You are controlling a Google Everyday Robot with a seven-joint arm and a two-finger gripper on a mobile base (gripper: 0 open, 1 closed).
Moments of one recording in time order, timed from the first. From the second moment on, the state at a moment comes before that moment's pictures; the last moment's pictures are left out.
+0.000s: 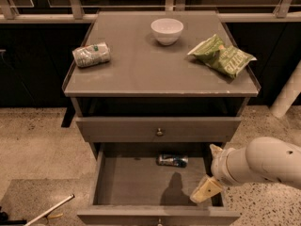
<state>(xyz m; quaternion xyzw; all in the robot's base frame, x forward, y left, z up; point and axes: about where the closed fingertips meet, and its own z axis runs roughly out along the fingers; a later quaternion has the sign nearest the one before) 0.432 -0.185 0.624 -0.48 0.84 0.07 0.25</state>
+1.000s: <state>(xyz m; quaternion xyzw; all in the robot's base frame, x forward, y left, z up) 0.463 -0.138 0.510 -0.47 0.83 0.15 0.26</state>
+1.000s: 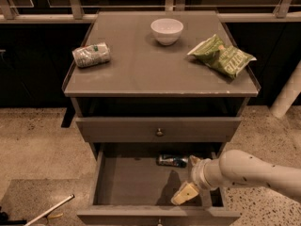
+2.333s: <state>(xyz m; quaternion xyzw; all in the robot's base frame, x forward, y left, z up) 0.525 -0.127 0.454 -0.45 0.83 0.15 0.29</state>
